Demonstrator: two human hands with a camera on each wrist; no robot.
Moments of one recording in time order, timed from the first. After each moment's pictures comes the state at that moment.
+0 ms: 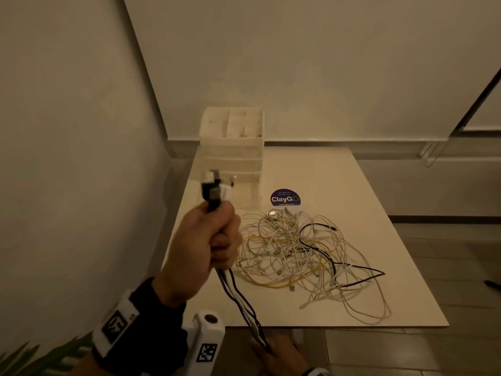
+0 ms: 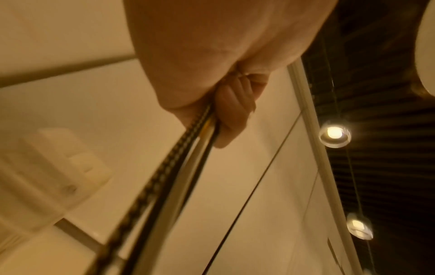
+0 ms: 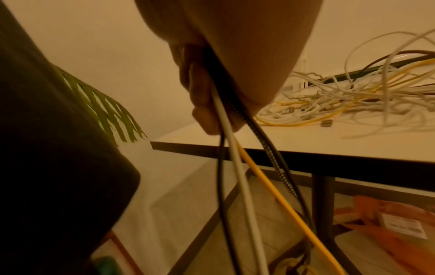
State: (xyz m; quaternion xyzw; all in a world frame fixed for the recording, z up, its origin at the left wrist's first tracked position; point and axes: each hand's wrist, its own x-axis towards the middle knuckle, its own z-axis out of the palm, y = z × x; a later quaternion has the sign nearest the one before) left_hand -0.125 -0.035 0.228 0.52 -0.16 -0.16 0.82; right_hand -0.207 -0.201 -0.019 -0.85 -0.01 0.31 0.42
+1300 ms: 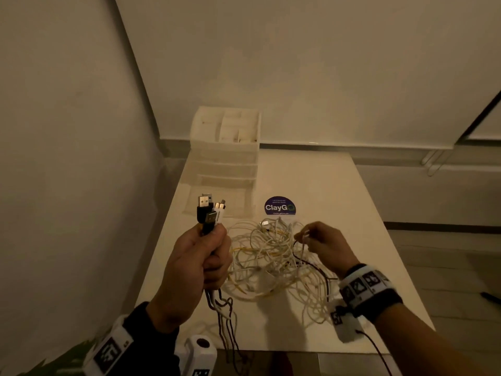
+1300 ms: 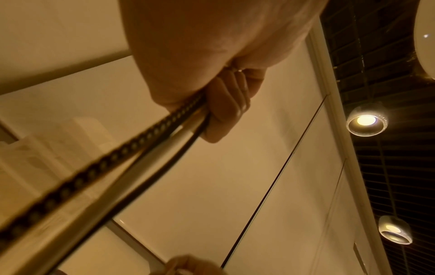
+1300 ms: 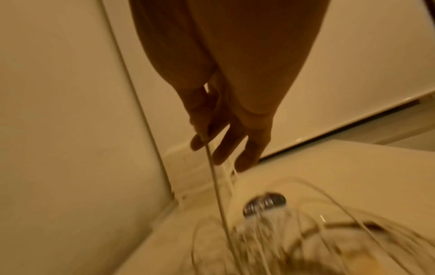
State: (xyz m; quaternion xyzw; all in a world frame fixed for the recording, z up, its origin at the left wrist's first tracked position) left_hand -0.093 -0.058 0.203 0.55 -0.10 -0.14 0.82; right_hand -0.031 -0.338 0.081 -0.83 0.06 0.01 0.56
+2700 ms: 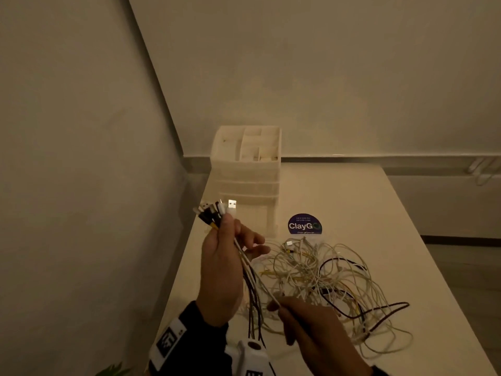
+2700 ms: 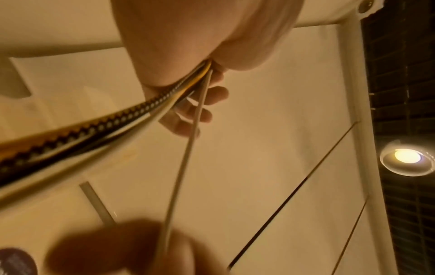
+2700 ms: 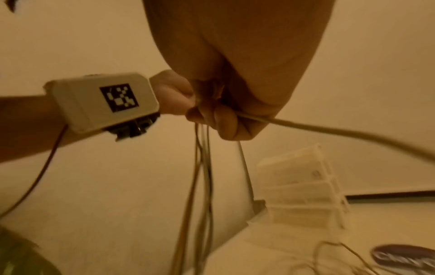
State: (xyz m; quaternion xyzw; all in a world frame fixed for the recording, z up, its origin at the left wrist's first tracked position) left_hand -0.038 -0.096 0.204 0.53 0.04 0.04 0.84; right_hand -0.106 -0.248 0.129 -0.85 -0.16 0.02 0.51
